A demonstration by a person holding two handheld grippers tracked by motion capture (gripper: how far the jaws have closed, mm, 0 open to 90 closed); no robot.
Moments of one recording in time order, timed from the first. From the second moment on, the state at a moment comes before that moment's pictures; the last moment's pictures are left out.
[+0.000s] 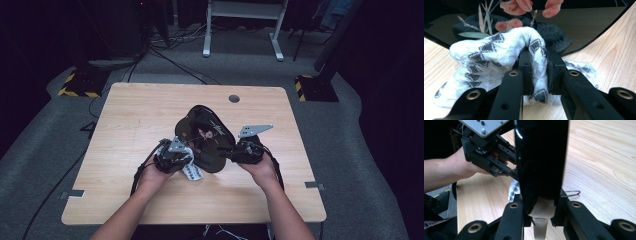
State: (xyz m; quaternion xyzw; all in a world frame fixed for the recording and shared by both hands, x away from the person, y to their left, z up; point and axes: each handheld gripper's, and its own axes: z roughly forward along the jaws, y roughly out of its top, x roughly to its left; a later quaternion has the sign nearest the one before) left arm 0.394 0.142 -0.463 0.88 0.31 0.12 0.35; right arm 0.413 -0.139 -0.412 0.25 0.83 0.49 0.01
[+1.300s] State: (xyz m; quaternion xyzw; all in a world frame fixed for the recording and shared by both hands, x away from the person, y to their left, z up) left arm 0.404 0.155 -0.458 0.87 0.32 0.13 0.35; right arm 0.413 -0.139 -0.412 0.25 0.83 0.50 0.00
